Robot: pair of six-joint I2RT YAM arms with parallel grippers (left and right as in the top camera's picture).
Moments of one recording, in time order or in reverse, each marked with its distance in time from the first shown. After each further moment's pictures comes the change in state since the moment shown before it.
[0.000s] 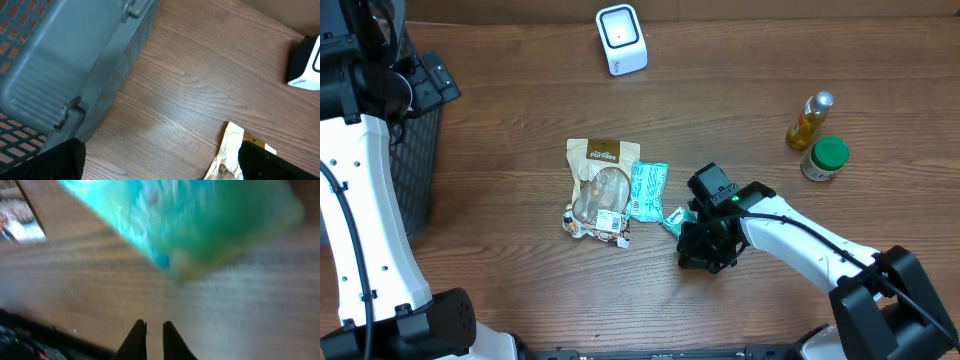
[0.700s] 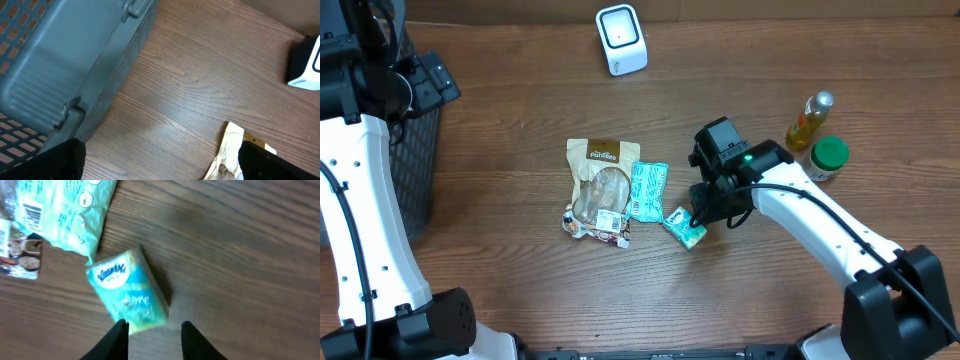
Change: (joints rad) left arm 0.000 0.000 0.000 0.000 0.000 0.000; right arm -0.086 0.029 0.246 -0.093 0.309 -0.458
